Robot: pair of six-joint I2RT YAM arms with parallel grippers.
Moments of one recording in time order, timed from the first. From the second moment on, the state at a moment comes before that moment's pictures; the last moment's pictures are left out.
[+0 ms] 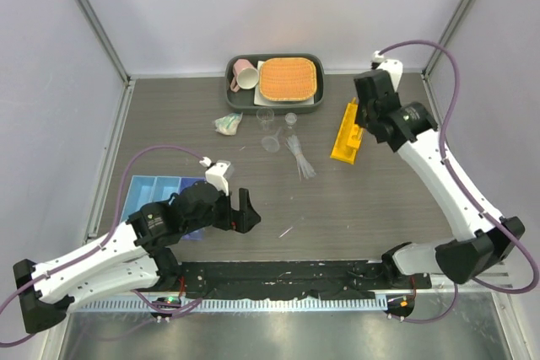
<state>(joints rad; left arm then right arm) -1.02 0.73 0.68 -0.59 -0.13 -0.71 0.50 1.32 1.49 -0.91 0.57 0.42</state>
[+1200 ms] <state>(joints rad) -1.02 0.65 0.61 -0.54 -0.12 -0.72 0.20 1.72 1.72 -0.73 0.45 0.37</state>
